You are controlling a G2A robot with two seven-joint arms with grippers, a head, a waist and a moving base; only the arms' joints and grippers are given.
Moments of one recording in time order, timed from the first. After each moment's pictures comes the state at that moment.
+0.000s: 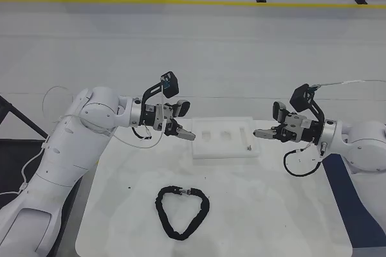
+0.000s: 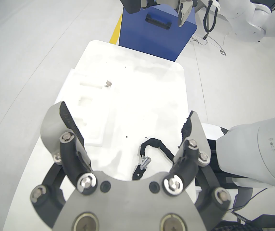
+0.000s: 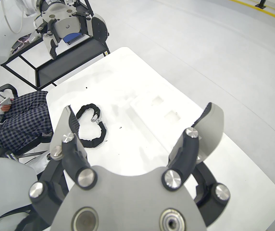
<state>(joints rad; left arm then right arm) 0.65 -0.94 -0.96 -1.46 0.08 -0.80 -1.02 -1.00 -0.89 1.28 -1.70 -0.27 -0.58 0.84</state>
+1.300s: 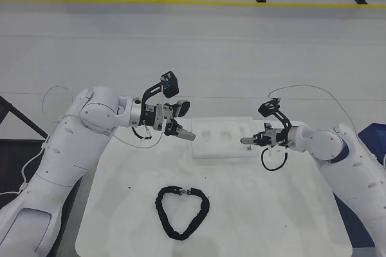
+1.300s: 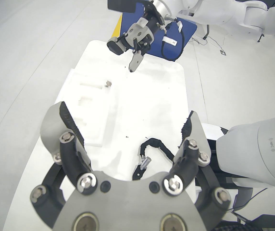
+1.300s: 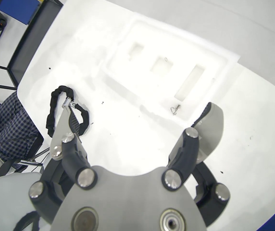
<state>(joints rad) 0.65 -0.94 -0.96 -1.46 0.08 -0.80 -1.02 -0.80 -0.98 0.94 -1.37 -0.37 -0.28 0.94</state>
